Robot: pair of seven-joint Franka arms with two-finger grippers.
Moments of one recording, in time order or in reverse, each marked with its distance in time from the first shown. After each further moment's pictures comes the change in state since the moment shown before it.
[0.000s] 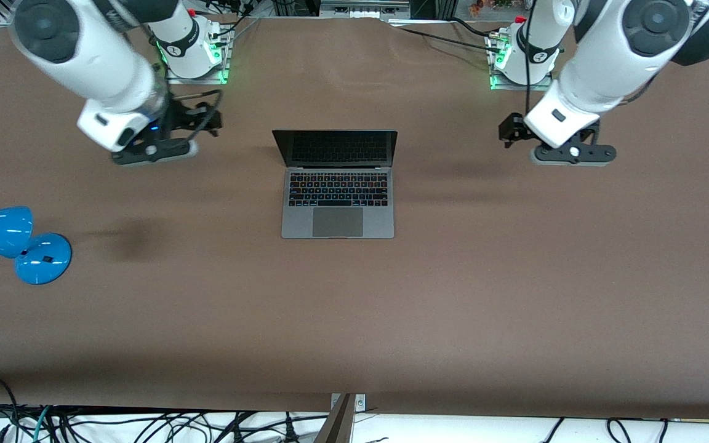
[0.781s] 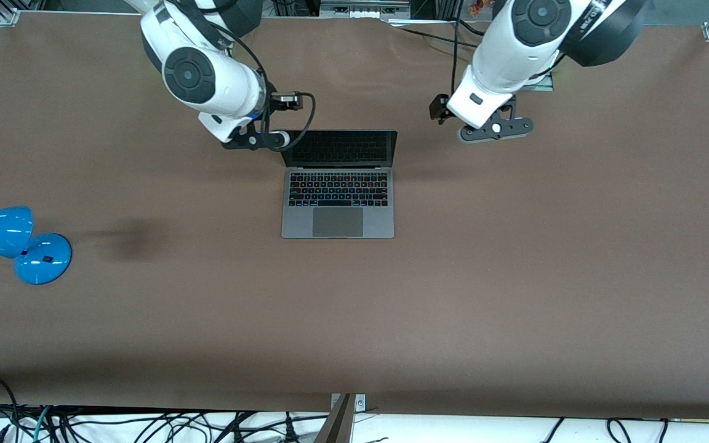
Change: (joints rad) left arm -0.002 0.035 -0.206 -0.033 -0.119 0.017 -0.365; right arm 0.114 0.094 0.066 -0.125 0.254 0.055 0.236
